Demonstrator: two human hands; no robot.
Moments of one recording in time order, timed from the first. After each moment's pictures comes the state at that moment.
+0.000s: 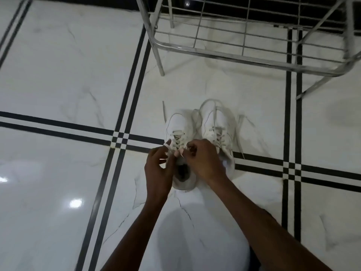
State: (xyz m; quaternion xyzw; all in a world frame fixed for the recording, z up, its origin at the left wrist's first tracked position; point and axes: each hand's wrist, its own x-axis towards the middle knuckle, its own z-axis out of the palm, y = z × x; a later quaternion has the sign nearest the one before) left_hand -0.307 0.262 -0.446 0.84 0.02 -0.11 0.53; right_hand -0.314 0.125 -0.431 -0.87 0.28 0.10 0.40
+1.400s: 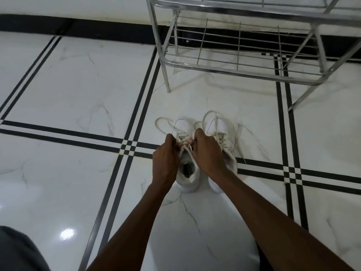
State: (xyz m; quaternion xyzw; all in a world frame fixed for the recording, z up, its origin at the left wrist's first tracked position) left_hand -0.274 0.259 -0.449 0.92 -0.14 -0.01 0.37; right_hand -0.306 0.127 -0.425 -0.94 0.17 -0.02 0.28
